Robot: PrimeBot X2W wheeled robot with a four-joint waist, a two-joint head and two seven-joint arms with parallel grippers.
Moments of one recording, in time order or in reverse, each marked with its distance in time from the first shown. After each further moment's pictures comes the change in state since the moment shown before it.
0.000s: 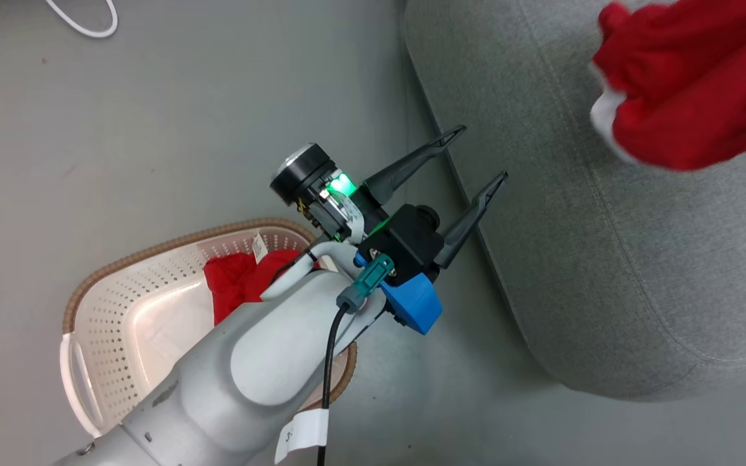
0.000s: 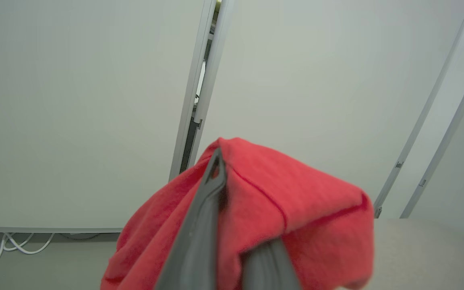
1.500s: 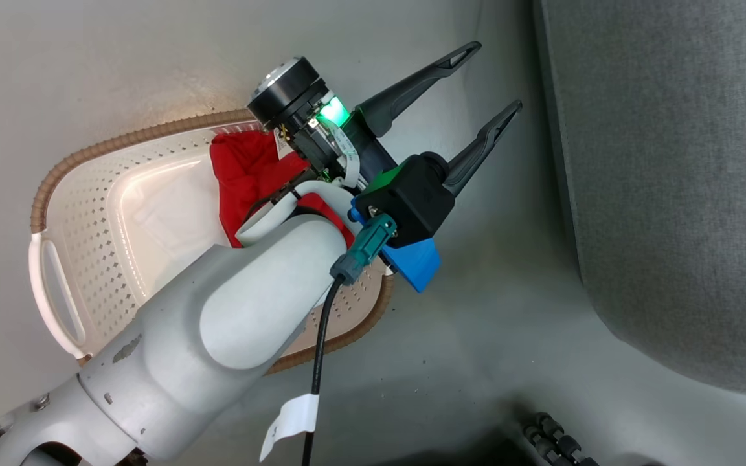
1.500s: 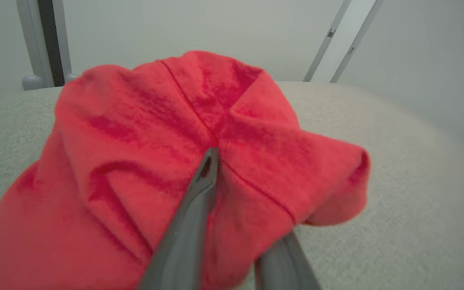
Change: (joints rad) left arm -0.162 0.086 -0.032 -0.117 0.049 0.019 0.047; right arm -0.220 -0.181 -0.395 0.440 0.056 0.000 0.000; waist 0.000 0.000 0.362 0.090
